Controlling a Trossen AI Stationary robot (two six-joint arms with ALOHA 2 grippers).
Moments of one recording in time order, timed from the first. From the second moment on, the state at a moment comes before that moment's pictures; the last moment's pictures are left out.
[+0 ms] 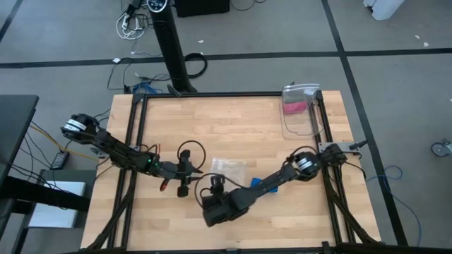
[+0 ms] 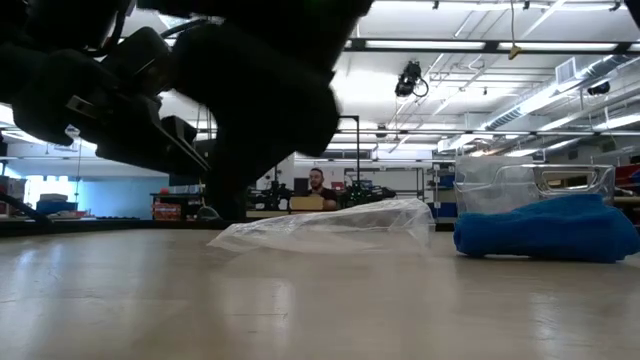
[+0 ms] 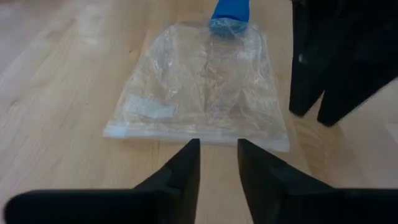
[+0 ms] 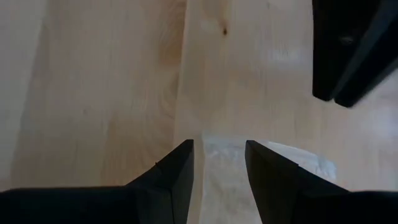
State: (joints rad) left arm -0.36 1.35 0.34 0.49 -0.32 -0.19; right arm 0.45 2.45 2.12 -0.87 0.59 0.15
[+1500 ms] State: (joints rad) left arm -0.37 1.31 0.06 1.55 -0.22 0.18; right arm 0.62 2.23 2.34 -1.42 1.38 0.49
